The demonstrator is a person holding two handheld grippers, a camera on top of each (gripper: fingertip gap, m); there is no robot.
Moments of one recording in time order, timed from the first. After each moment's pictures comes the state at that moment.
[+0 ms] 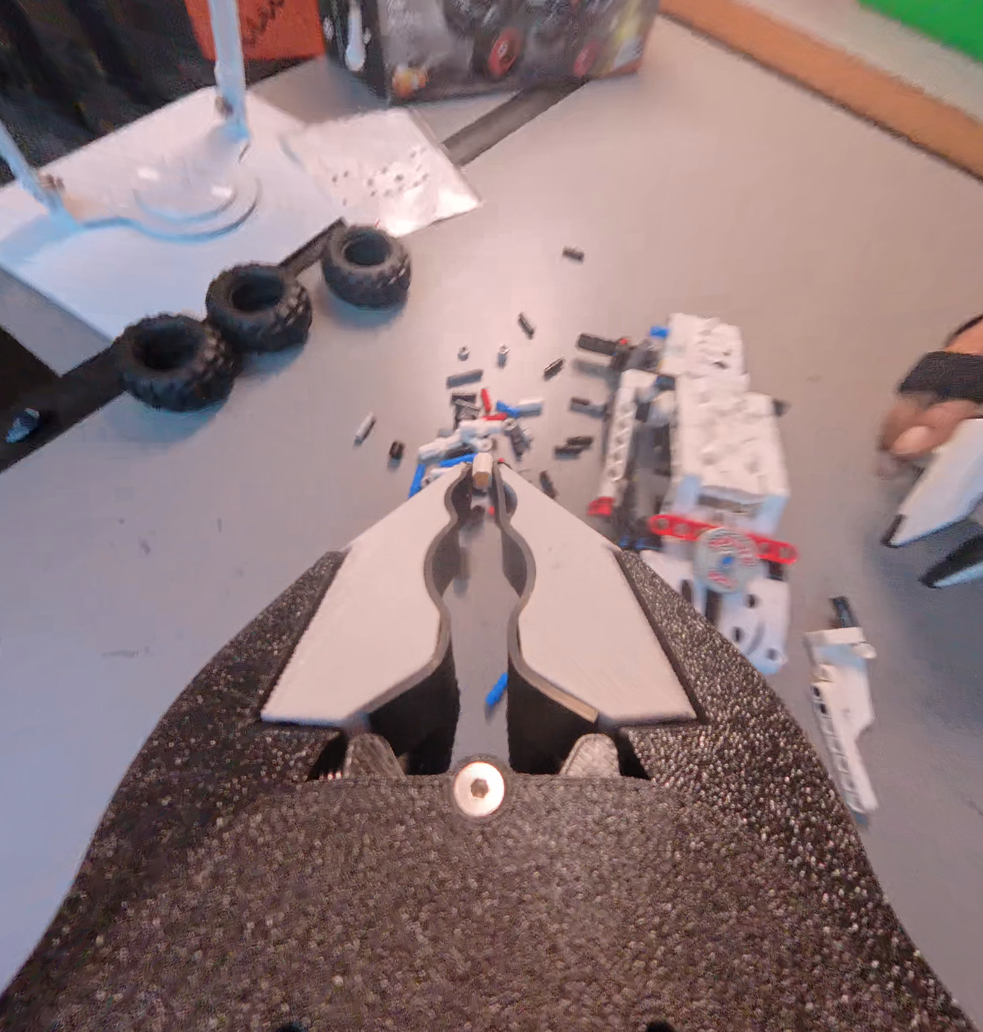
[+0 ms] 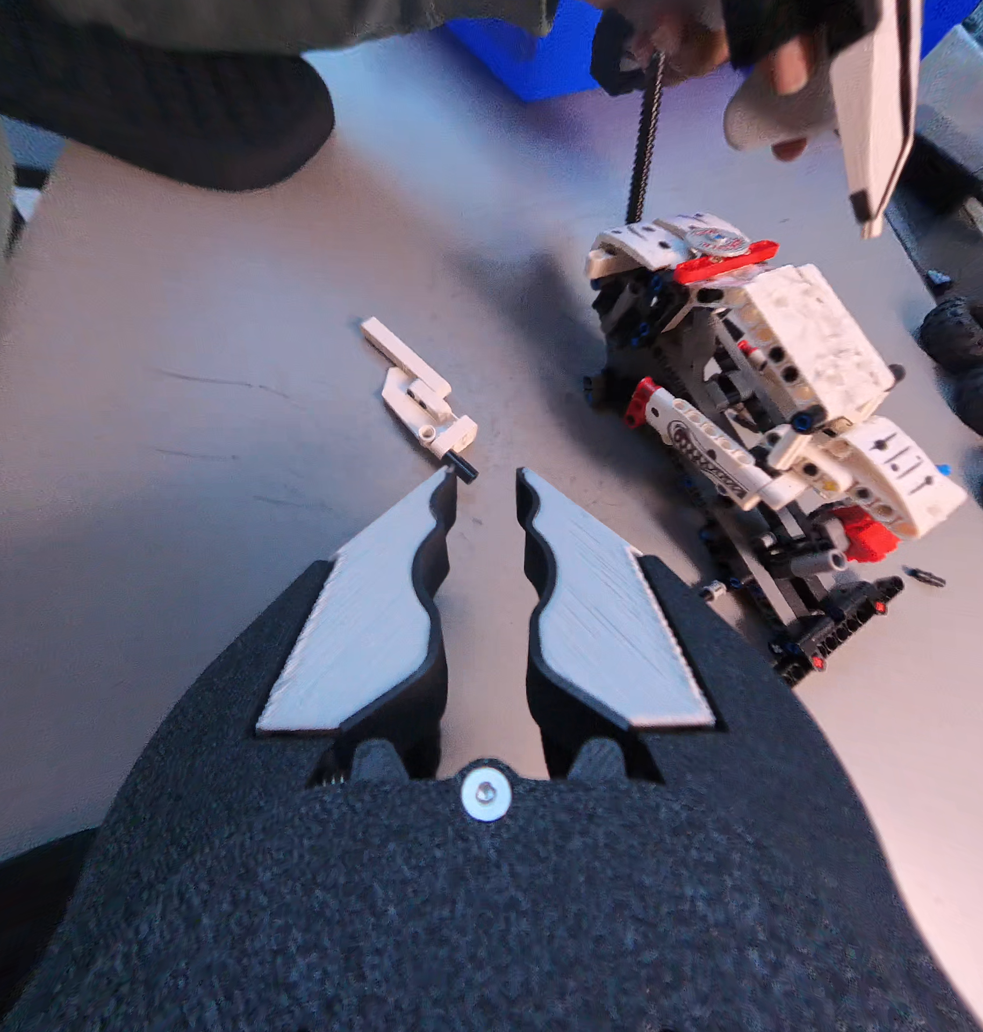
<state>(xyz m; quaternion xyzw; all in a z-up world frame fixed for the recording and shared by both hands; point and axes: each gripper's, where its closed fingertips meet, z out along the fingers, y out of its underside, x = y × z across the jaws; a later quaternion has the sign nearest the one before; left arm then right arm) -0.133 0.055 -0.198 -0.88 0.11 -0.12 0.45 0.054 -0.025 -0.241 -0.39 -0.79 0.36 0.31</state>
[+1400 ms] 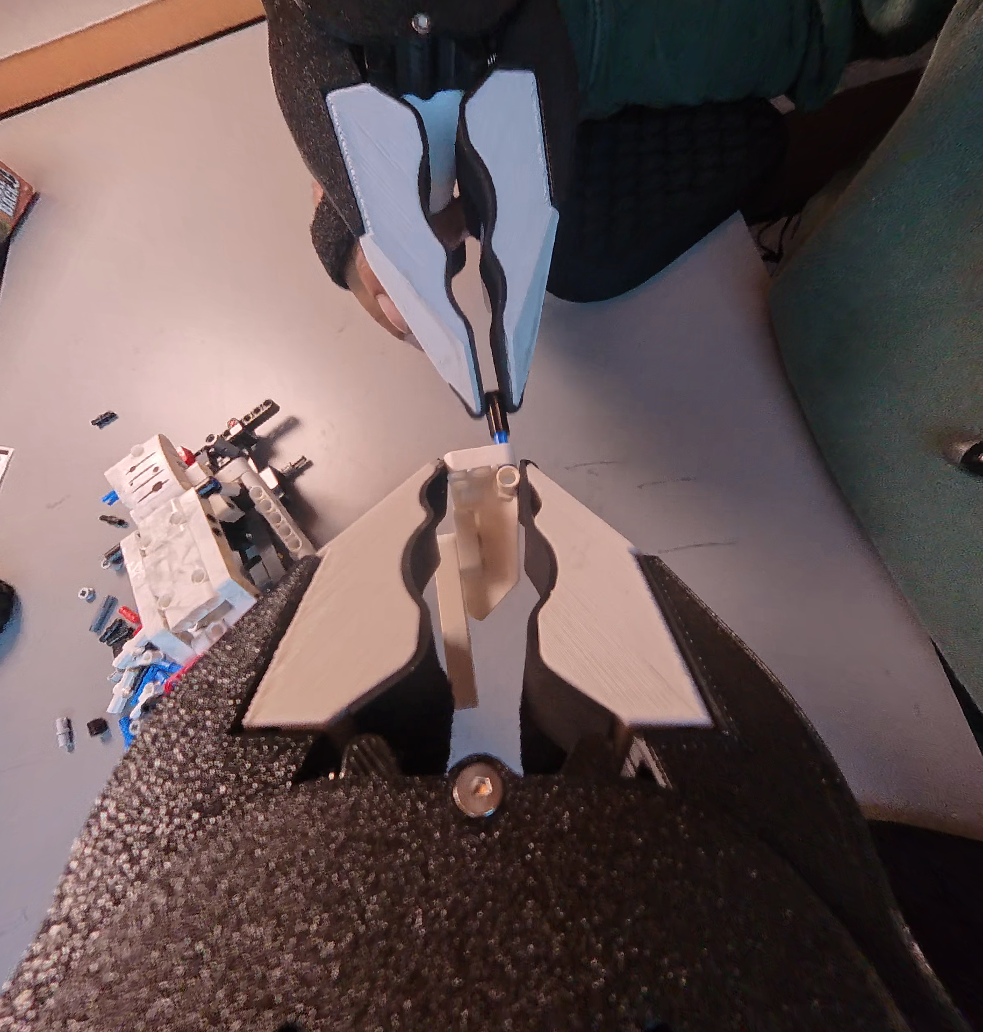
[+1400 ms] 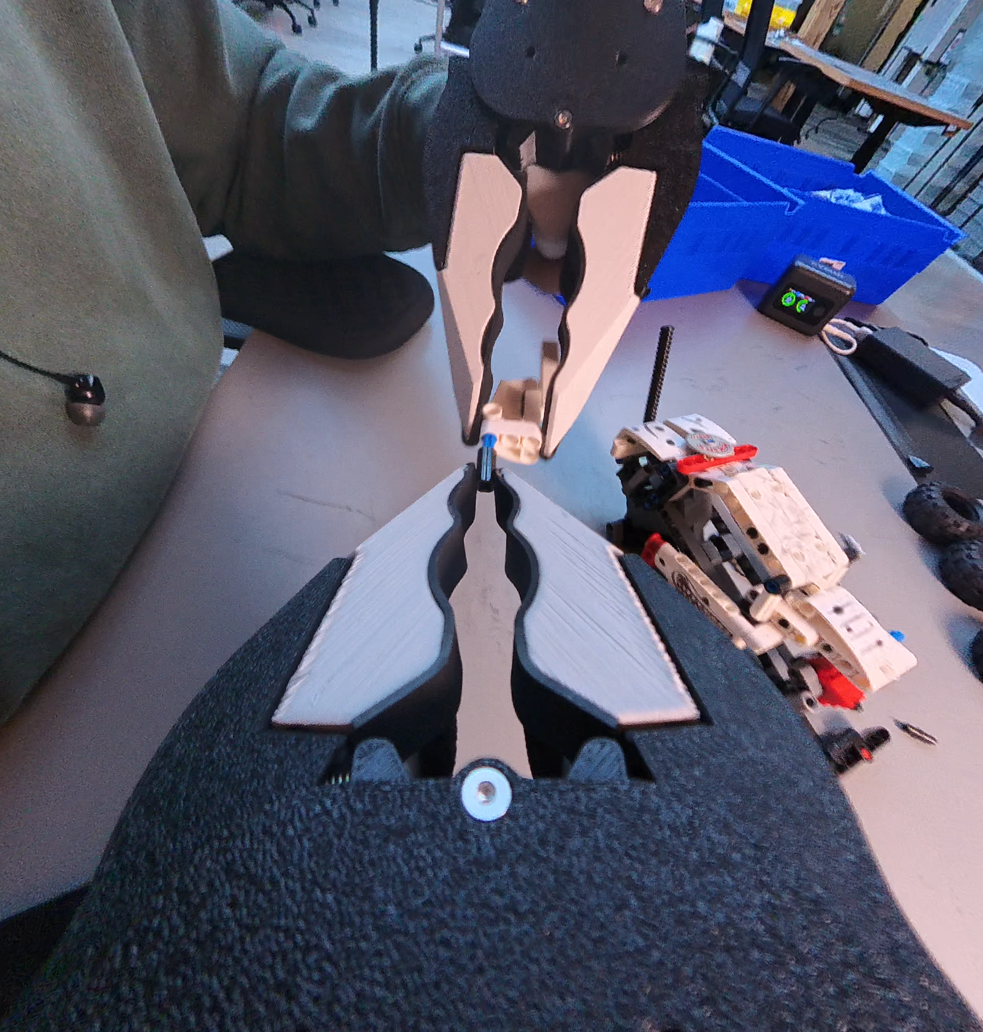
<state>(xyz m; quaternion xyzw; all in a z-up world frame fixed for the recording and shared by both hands) 0.046 -0.065 -0.187 -0.75 0.52 -0.15 0.39 0.060 -0.062 -0.177 -0.31 -0.77 0.46 0.32</state>
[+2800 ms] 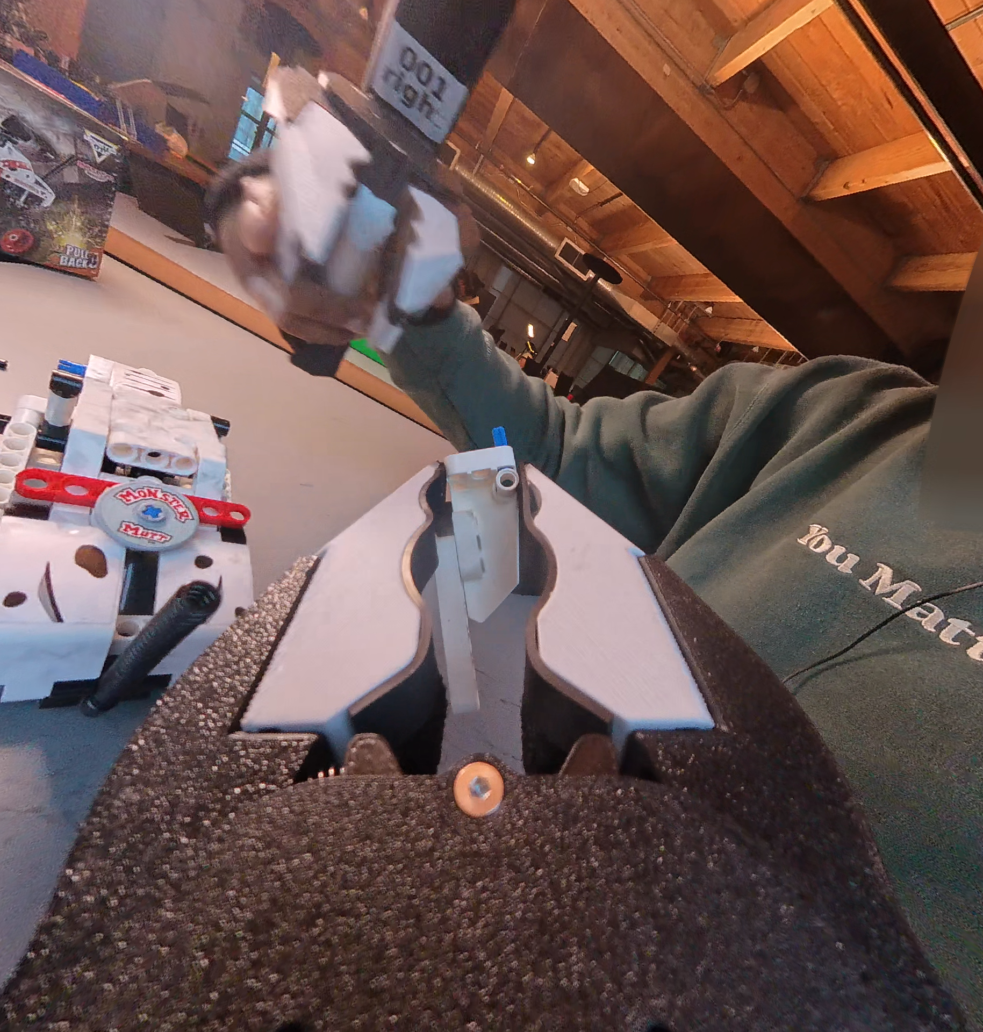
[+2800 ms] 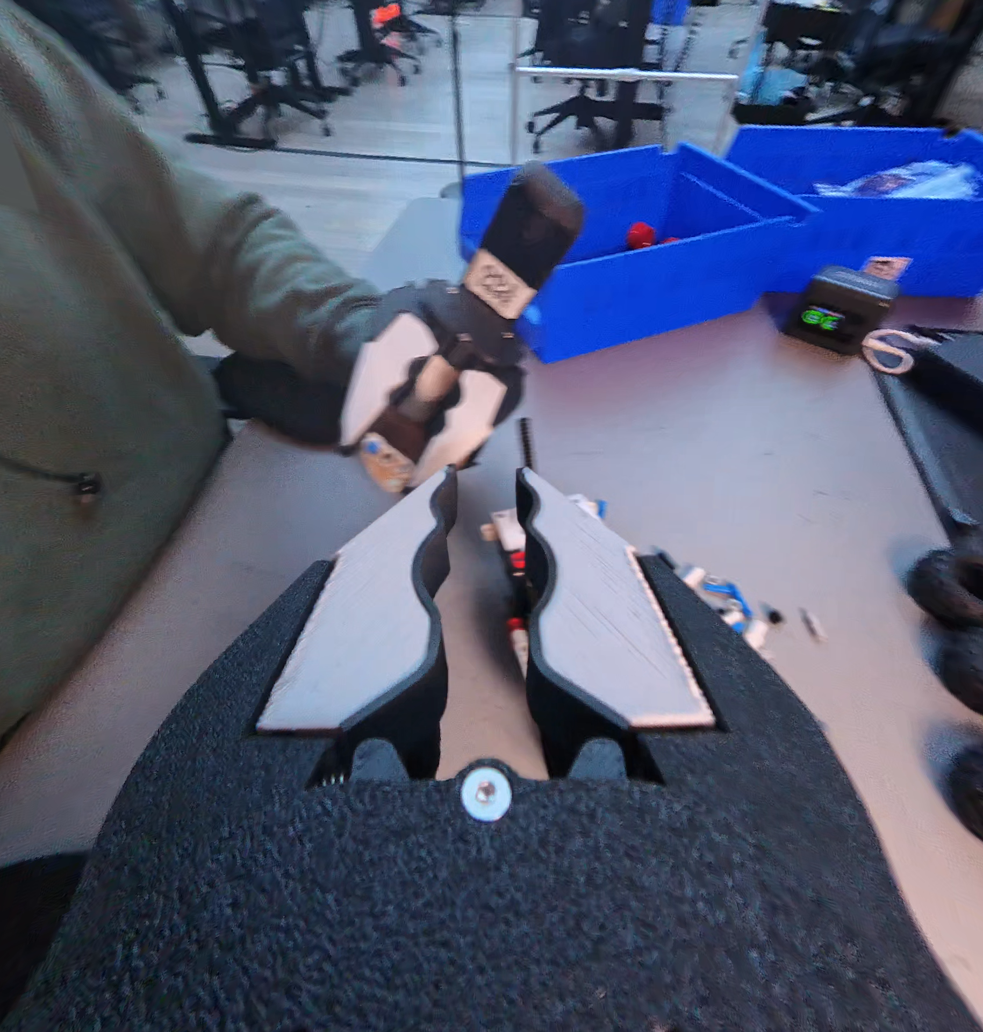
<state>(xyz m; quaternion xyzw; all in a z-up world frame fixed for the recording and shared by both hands) 0.007 -0.060 -0.144 -0.62 0.15 -0.54 0.54 -0.021 -0.011 -0.121 -0.31 -0.77 0.52 0.20</state>
